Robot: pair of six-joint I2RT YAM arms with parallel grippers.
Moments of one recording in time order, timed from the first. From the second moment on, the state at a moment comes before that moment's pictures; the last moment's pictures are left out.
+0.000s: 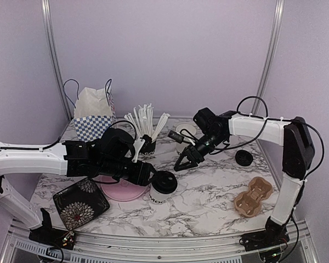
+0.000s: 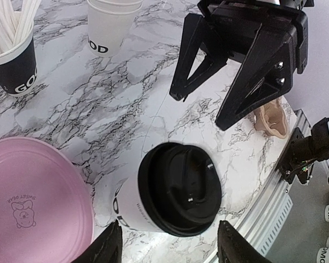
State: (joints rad) left arm -1.08 1.42 1.04 -0.32 -0.01 -0.55; right arm 0.61 1.84 1.45 -0.84 -0.92 -0.35
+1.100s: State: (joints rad) left arm -0.99 1.22 1.02 -0.22 -0.43 -0.41; right arm 0.86 1.75 1.44 -0.74 -0.59 -0.71
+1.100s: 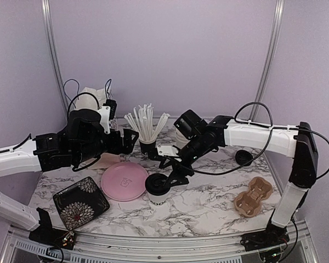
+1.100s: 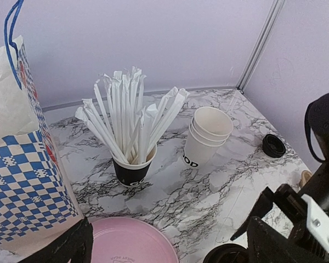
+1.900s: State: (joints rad) left arm -0.99 1.18 0.96 -0.19 -0.46 -0.45; right arm 0.94 1.85 1.50 -0.74 -0.49 -0.70
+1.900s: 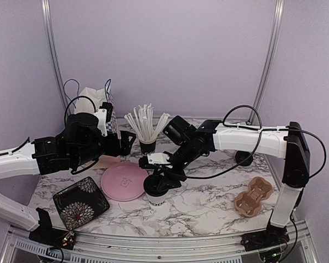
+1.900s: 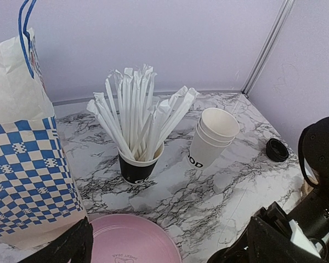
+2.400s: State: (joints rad) left arm -0.99 1.18 0.96 -0.19 -0.46 -0.42; right arm 0.87 1.77 1.50 -0.82 -0.46 -0.64
